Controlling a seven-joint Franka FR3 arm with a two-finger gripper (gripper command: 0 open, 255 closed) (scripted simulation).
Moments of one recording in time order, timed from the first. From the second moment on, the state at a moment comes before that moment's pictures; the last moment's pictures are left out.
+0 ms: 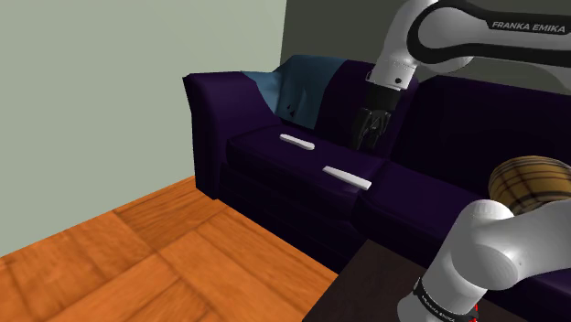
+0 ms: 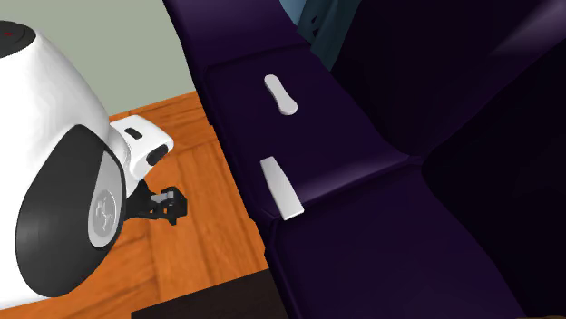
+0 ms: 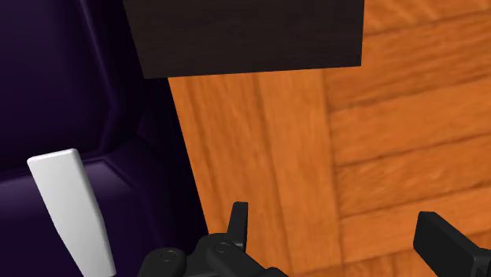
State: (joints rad) arm -0.01 -0.79 -0.05 -2.38 0.12 1.62 0.04
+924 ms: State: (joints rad) arm -0.06 -0.57 -0.22 -2.46 -0.04 1.89 -0.24
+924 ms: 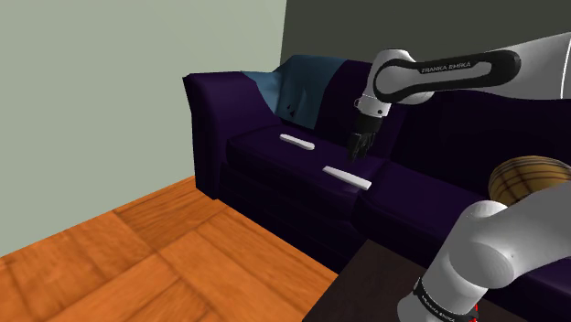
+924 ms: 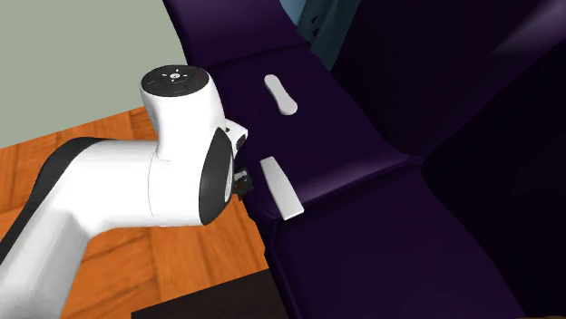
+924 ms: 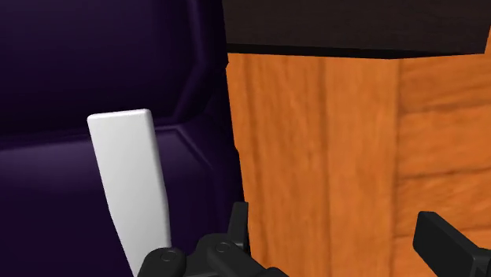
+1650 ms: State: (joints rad) arm -0.08 -0.23 -0.38 -2.38 -0.08 2.15 -0.49
